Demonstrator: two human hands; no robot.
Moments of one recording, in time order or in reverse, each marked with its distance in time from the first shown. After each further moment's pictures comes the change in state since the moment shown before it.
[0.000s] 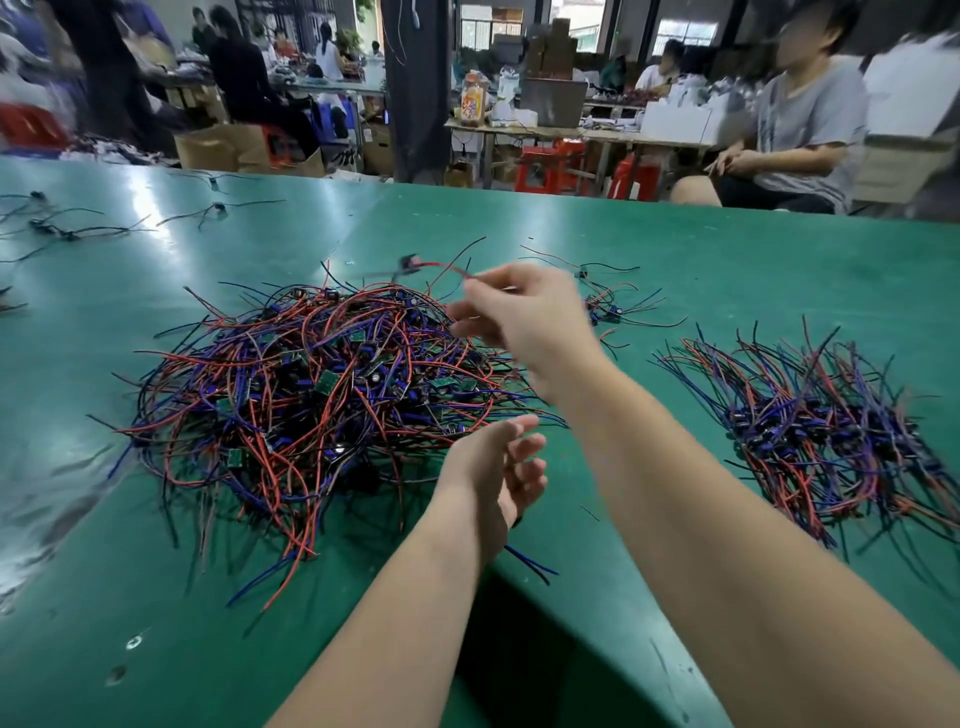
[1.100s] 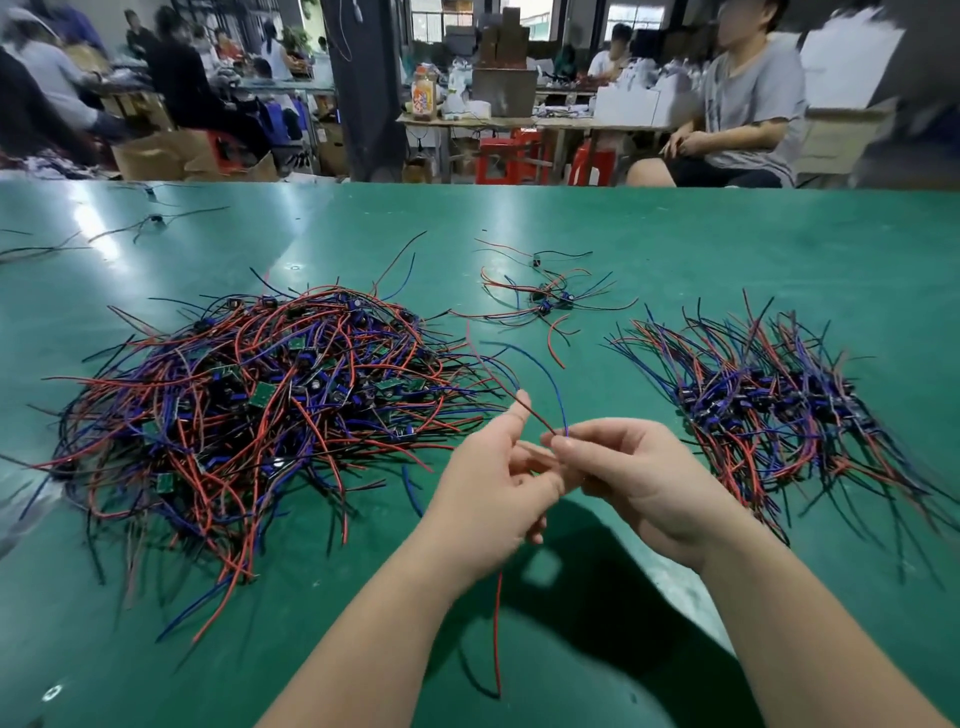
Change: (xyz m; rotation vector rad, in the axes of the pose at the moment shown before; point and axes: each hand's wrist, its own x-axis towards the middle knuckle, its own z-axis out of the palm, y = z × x) left_hand -0.033 -0.020 0.012 0.725 -0.428 0.461; right_hand -0.110 0.055 -0.107 0.125 -0.064 0.268
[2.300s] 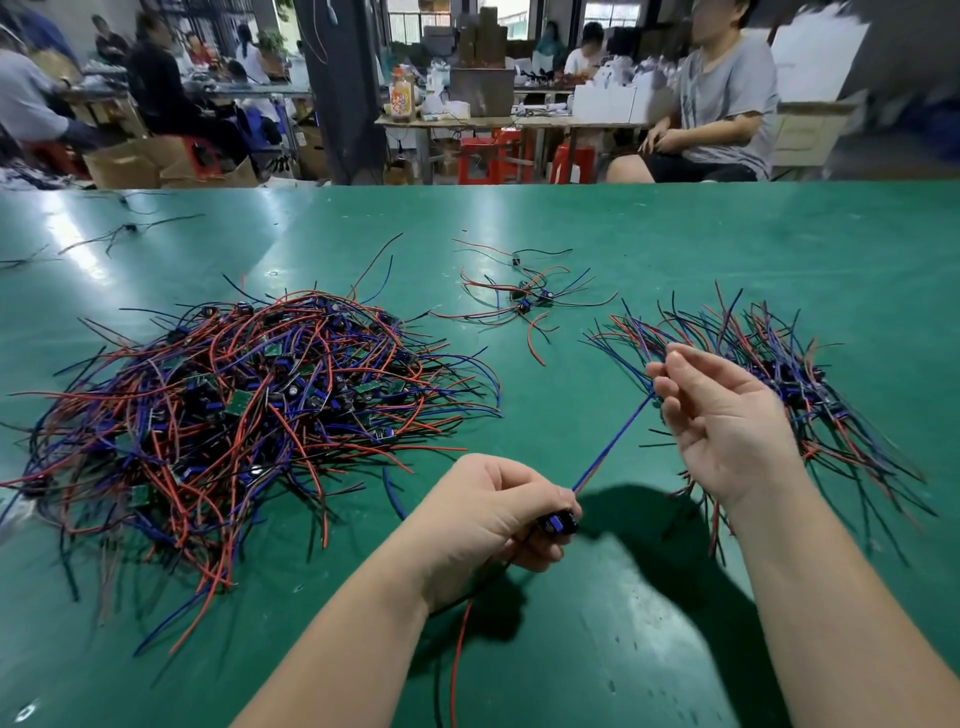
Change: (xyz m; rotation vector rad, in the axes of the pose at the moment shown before) left_hand -0.012 0.010 0.006 -0.198 -0.216 -0.310; right_hand 0.006 -0.020 -0.058 0.532 0.542 -0.135
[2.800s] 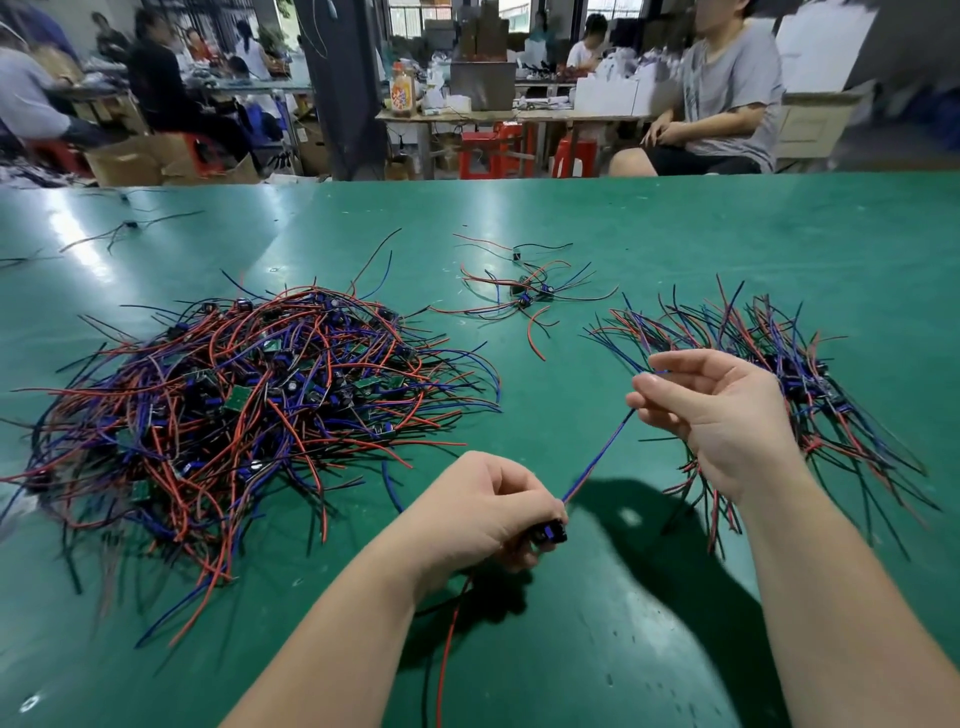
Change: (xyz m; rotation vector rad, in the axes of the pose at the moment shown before) left_hand 0.003 -0.004 -0.005 0.193 0.035 0.000; right_hand 0.001 0.002 -0.008 -0.322 -0.115 -0.164
